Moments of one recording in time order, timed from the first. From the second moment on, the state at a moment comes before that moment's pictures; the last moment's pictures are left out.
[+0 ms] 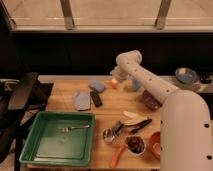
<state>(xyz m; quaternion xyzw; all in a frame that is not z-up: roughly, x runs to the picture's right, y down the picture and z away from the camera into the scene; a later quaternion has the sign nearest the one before) 0.082 -0.038 0.941 -0.18 -0.13 -0.12 0.97</state>
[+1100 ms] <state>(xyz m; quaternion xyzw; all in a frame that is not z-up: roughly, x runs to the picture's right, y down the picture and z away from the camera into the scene) 0.097 -0.040 1.004 -0.19 -0.14 -0.09 0.97</state>
